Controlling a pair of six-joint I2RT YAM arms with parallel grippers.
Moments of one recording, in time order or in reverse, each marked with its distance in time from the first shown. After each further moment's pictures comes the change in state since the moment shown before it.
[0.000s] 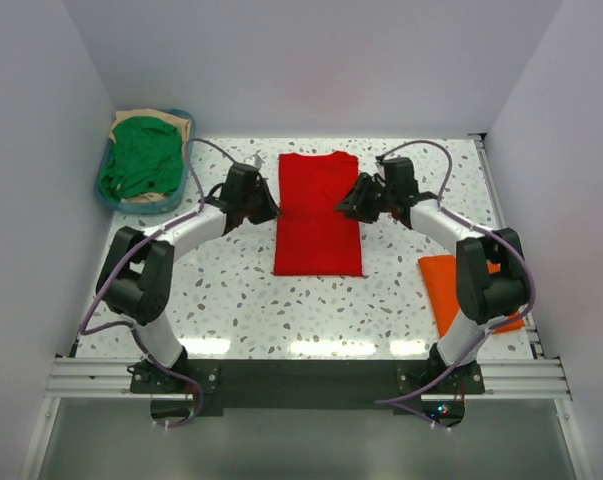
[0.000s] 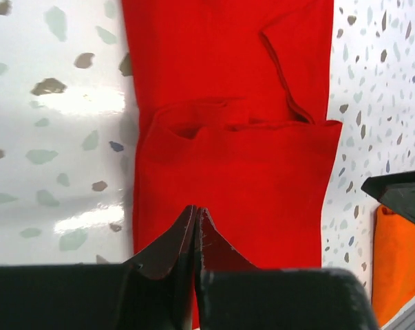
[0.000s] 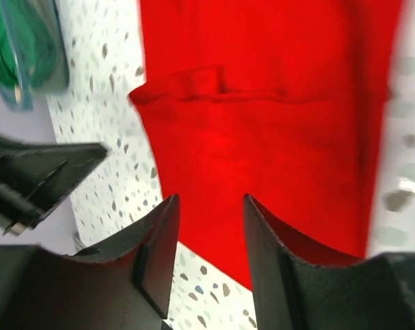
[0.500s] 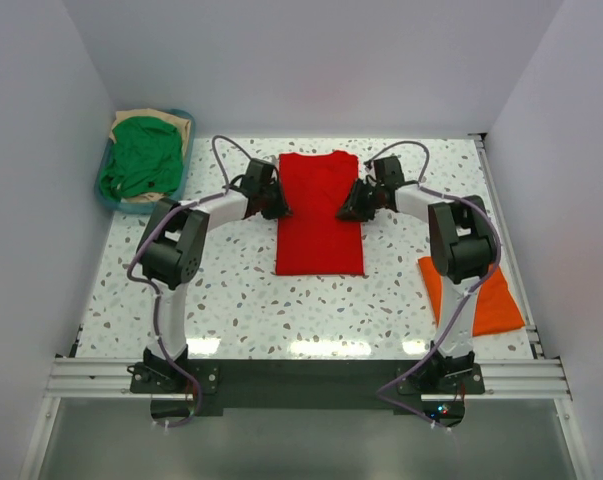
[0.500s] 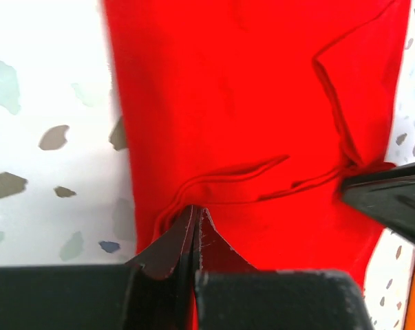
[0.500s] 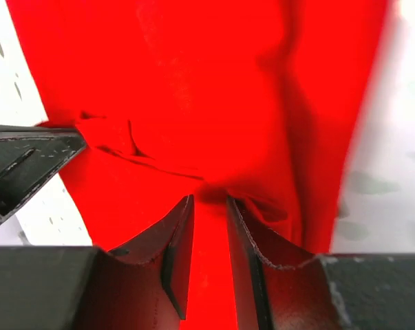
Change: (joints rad) left arm -0.013 0.364 0.266 -0.014 0.053 0.039; right arm 0.023 0.373 0.282 -0.117 -0.004 -0.183
